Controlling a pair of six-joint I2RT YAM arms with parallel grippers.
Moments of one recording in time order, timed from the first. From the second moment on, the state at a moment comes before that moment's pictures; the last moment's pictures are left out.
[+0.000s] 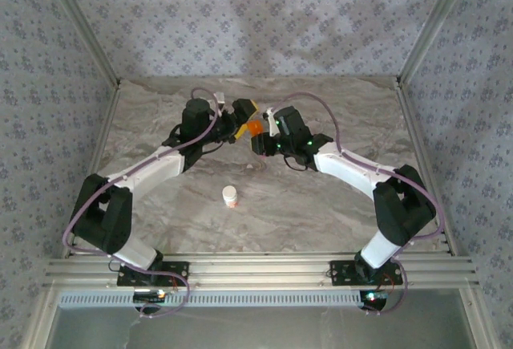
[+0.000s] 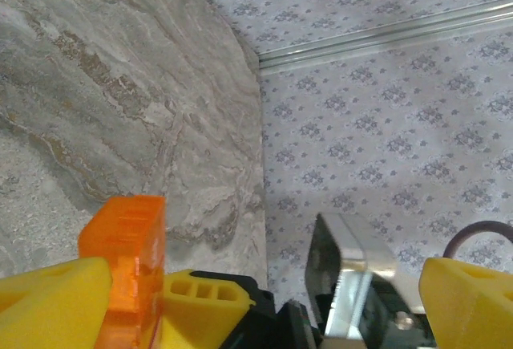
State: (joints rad) left arm -0.51 1.53 1.01 0.26 0.43 -1.21; right arm 0.65 1.62 1.14 -0.18 -0.16 0.38
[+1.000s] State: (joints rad) left arm -0.53 1.52 1.00 0.26 0.41 -1.22; right arm 0.65 1.62 1.13 -0.16 -0.16 0.41
